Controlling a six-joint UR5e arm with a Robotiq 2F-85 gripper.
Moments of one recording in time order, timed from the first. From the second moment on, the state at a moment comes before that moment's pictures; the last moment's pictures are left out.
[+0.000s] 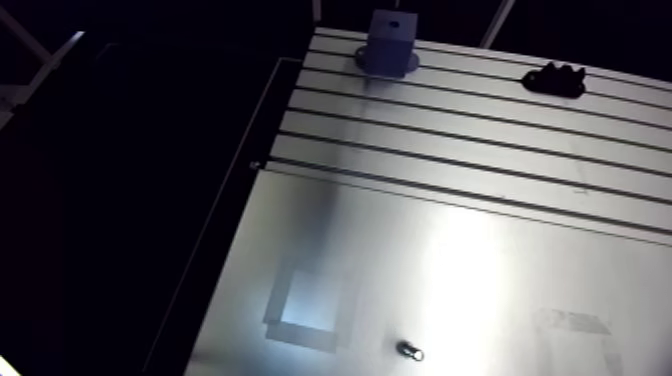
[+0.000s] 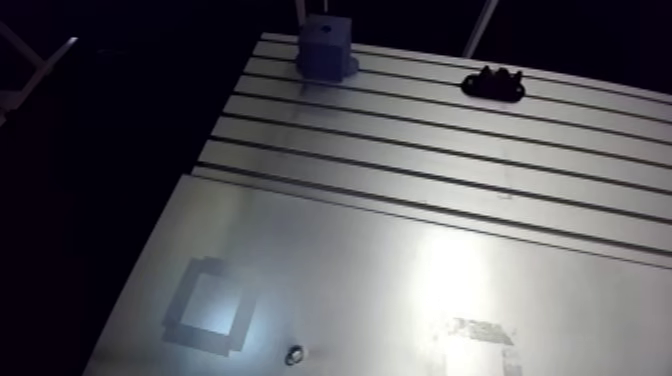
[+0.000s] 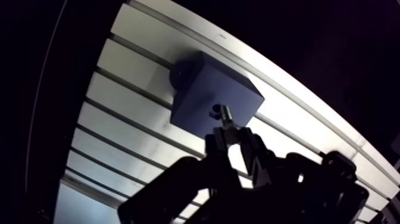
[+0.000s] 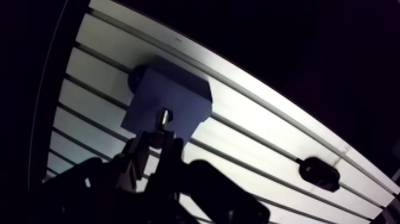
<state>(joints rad) 0.18 -0.92 1.19 -1.77 -1.61 -1.92</state>
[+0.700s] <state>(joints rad) 0.18 -0.92 1.21 -1.77 -1.61 -1.92</state>
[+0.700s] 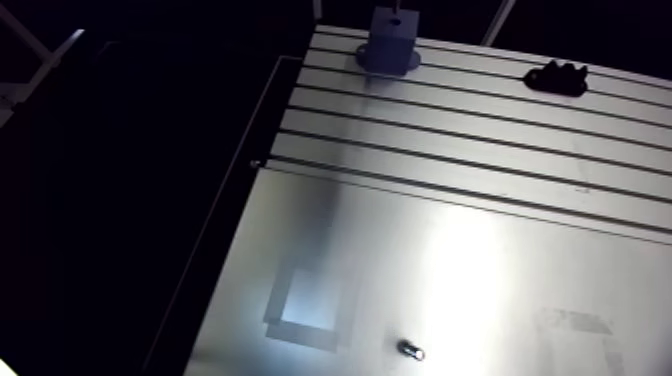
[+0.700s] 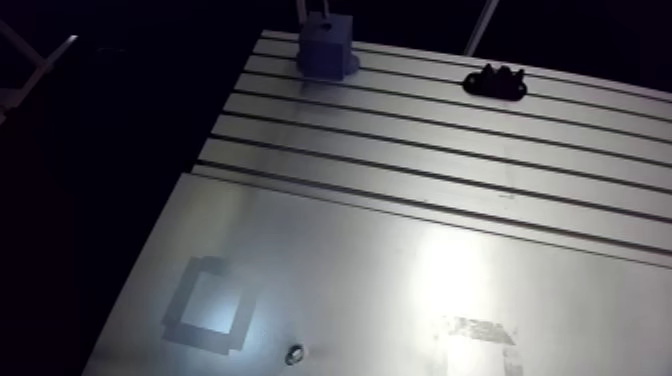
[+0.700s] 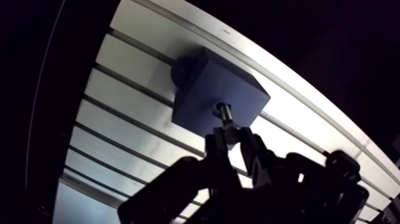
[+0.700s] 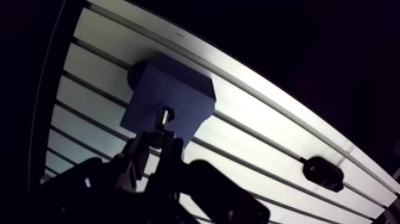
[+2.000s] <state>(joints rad) 0.19 -0.90 1.22 -1.78 -1.61 -1.92</state>
